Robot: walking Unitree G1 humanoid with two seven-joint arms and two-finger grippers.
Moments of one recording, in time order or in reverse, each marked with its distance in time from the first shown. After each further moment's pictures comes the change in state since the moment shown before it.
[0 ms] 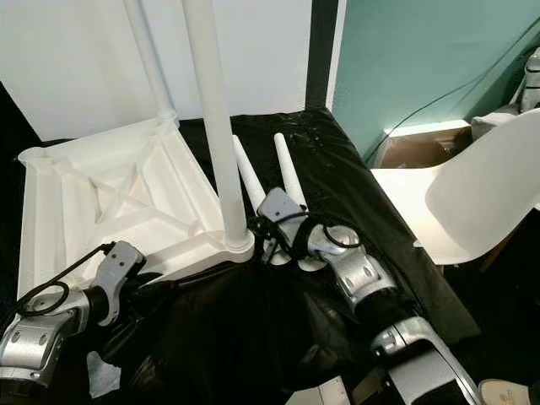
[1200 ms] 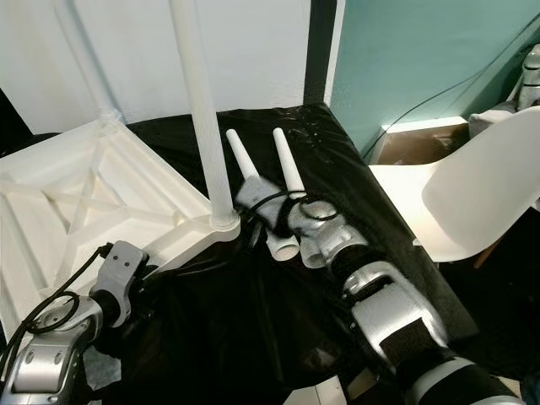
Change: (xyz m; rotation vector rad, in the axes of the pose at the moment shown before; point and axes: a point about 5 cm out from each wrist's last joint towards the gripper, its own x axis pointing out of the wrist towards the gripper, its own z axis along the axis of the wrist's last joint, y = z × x) left arm -0.006 -0.024 0.005 -0.031 -0.050 0.232; right arm 0.038 -0.044 0.011 -0.118 0.026 -0.057
